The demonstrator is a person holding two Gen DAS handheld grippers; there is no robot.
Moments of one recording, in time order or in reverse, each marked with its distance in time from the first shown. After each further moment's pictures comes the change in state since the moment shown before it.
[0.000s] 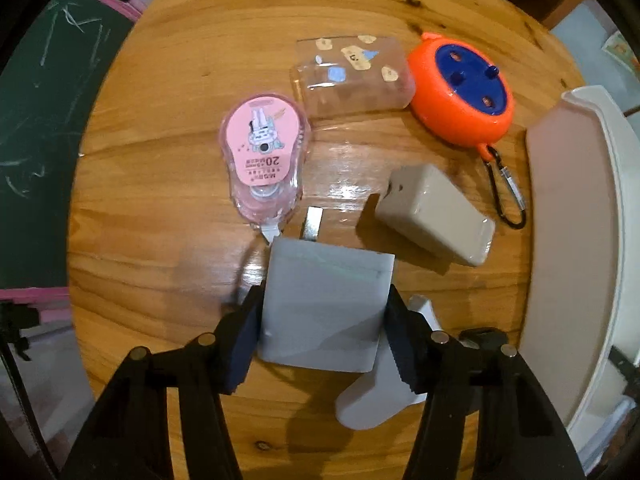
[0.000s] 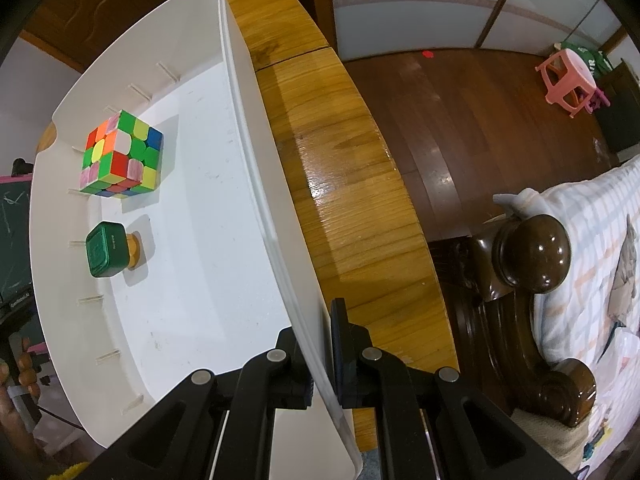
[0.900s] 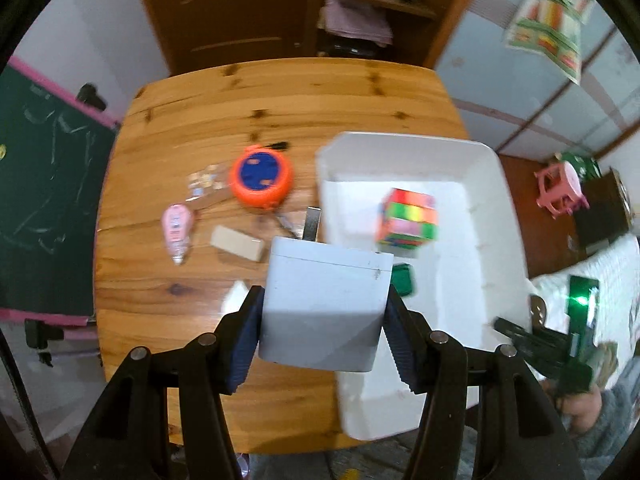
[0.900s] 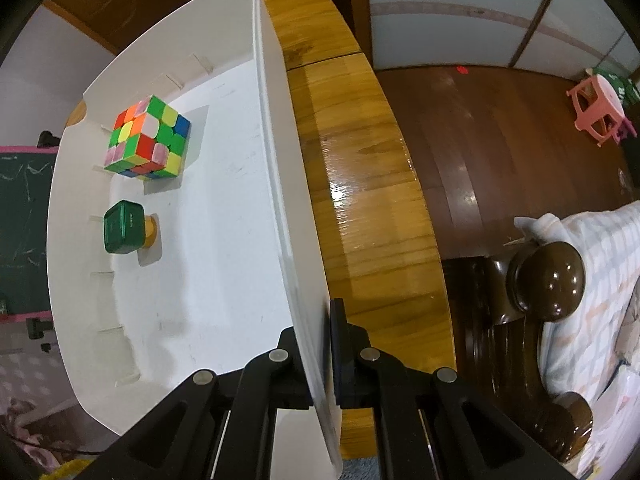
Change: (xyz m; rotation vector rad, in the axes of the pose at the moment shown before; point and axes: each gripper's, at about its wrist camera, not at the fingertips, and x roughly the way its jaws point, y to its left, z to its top) left arm -0.171 -0.137 -0.050 0.173 -0.196 -0.086; right arm 0.000 0.000 -0.002 -0.125 -0.019 0.070
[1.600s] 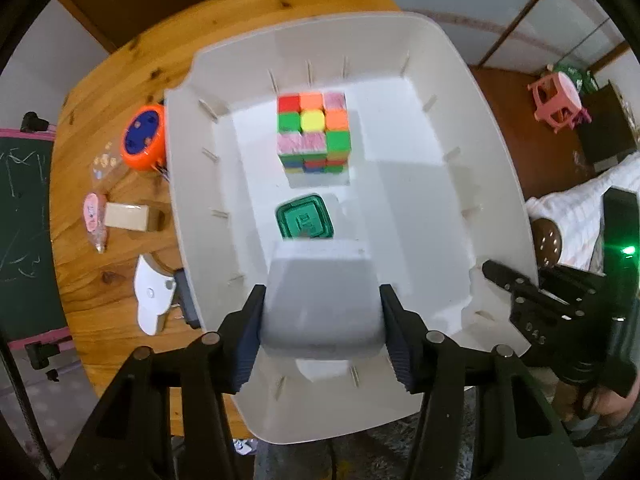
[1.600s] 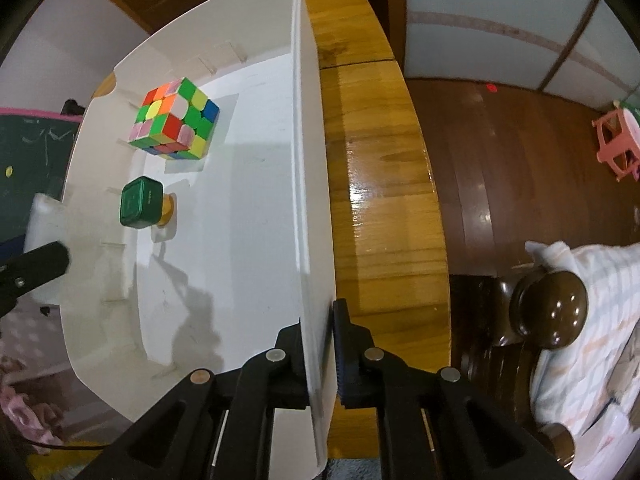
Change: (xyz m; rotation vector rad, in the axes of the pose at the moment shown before) left arm 0.075 -0.094 -0.025 0.173 0.223 0.052; right arm -0.006 0.004 0.001 -0.120 -0.003 0.048
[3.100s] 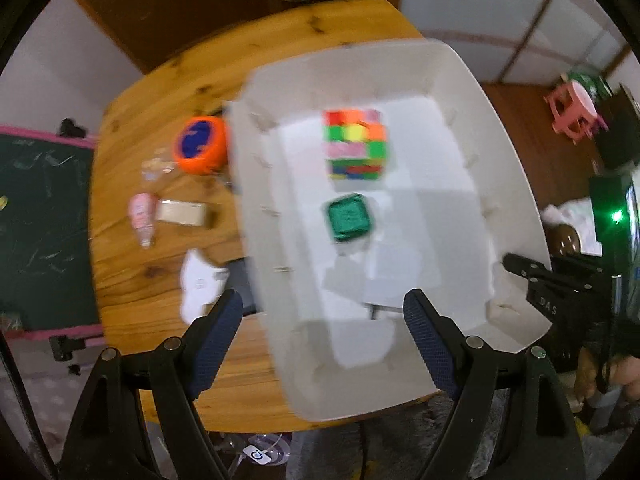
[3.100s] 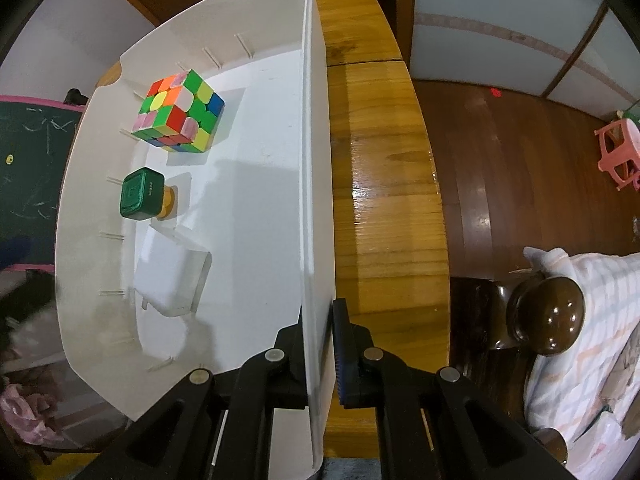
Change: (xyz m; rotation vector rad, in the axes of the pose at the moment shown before) left arm -0.039 0.018 -0.026 -0.032 -0.123 0.117; right arm 0.000 0.003 0.001 -0.026 0.011 -0.025
